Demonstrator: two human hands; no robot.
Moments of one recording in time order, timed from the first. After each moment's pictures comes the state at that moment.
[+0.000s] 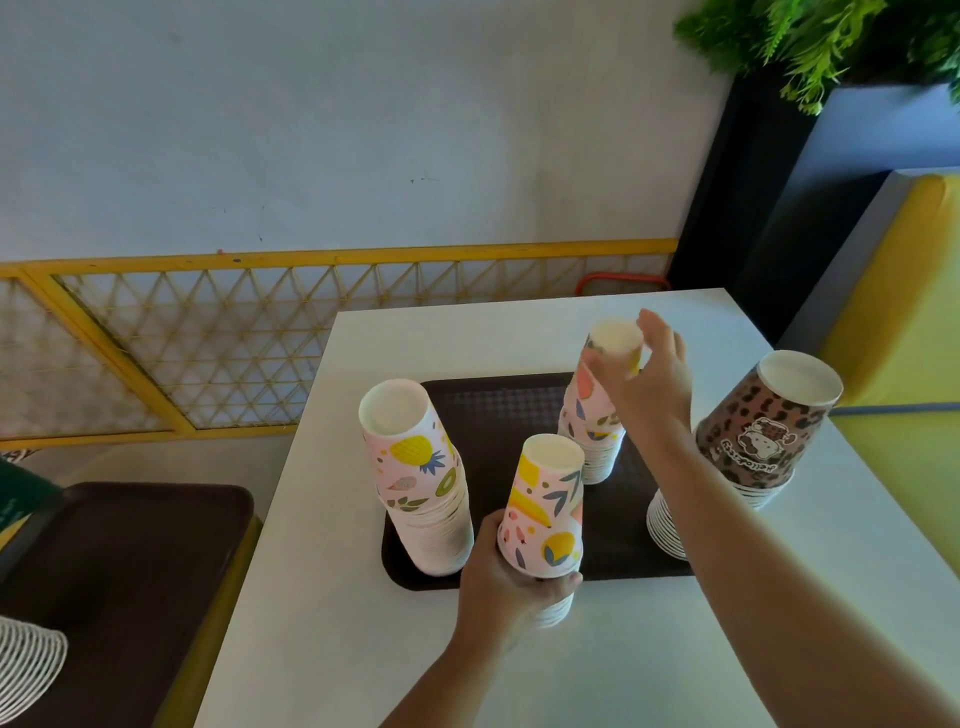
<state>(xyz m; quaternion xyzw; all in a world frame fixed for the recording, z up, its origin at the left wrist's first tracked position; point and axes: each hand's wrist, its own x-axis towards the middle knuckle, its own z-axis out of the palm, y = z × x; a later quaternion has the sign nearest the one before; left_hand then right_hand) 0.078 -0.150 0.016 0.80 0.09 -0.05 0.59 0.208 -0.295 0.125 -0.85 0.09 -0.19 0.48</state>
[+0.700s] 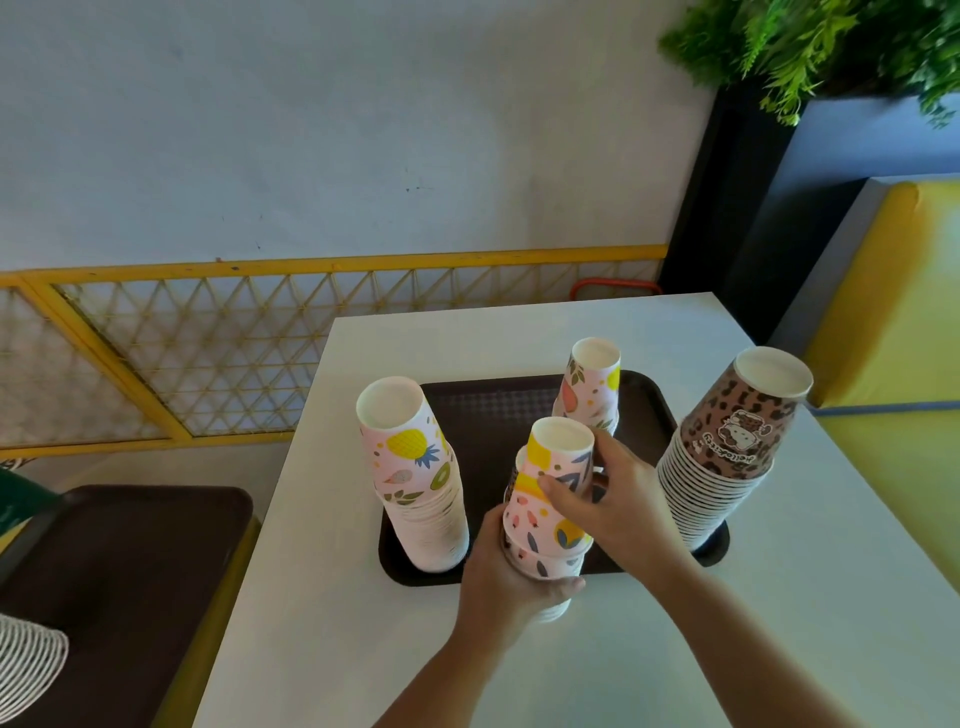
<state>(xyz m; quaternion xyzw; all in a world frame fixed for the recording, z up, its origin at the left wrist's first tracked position) 0.071 -0.156 0.023 0.81 0.06 -0.05 0.58 0.106 -0.288 0.107 -0.86 -0.05 -0.04 0.51</state>
